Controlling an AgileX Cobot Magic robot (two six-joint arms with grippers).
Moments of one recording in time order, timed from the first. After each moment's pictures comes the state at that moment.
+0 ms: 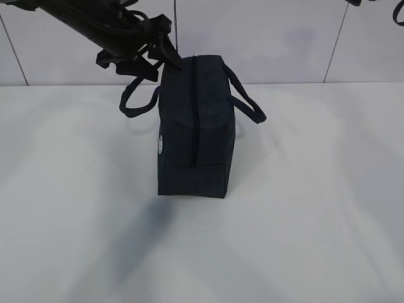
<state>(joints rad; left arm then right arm) -0.29 2.11 -1.86 -0.71 0.87 0.18 -0.12 1.84 -1.54 1.58 1.10 -1.32</state>
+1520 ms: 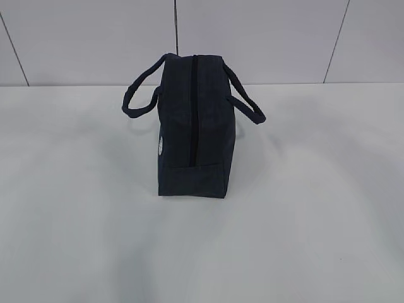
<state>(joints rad) -0.56 1.08 -1.57 -0.44 1.13 0.24 -0.12 0.82 -1.54 0.61 1.24 -0.43</state>
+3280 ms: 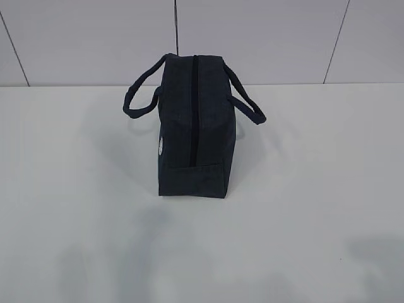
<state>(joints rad) -0.56 0.01 -0.57 0.07 1.27 0.03 -0.12 -0.02 -0.54 0.22 1.28 -0.23</state>
